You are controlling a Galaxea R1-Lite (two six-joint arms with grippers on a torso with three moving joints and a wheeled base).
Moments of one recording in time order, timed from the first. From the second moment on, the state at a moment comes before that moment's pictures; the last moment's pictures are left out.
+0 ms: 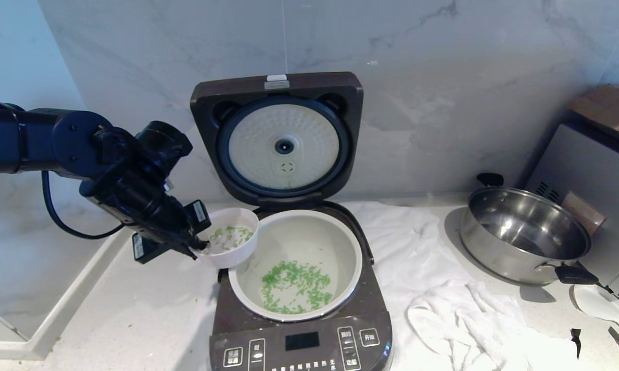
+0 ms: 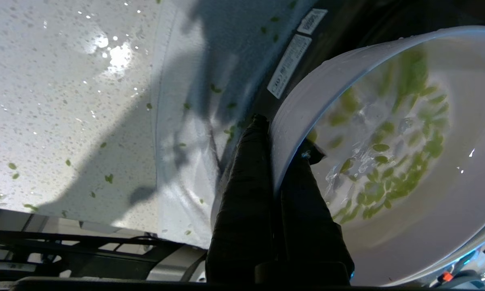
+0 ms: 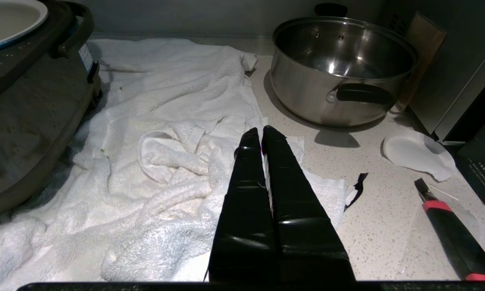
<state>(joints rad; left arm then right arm) -0.29 1.84 -1.49 0.77 -0.09 -0.78 0.00 0.00 0.00 0.01 0.03 -0.05</state>
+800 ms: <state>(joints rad) -0.49 1.81 -1.51 0.77 -0.02 -0.87 0.00 0.00 0.00 0.01 0.03 -0.05</state>
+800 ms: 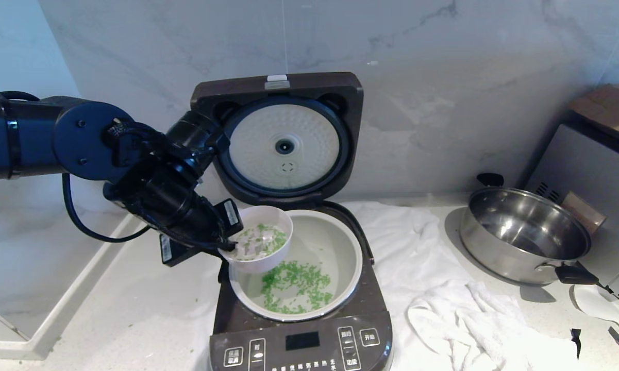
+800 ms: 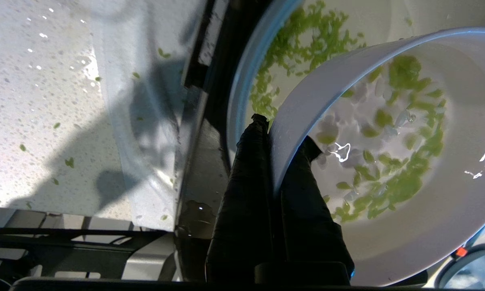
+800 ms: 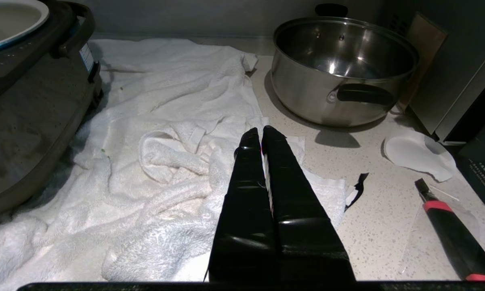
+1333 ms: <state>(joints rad) -0.53 1.92 -1.58 0.73 0.07 -0.95 0.00 0.00 0.00 0.01 0.03 -0.05</state>
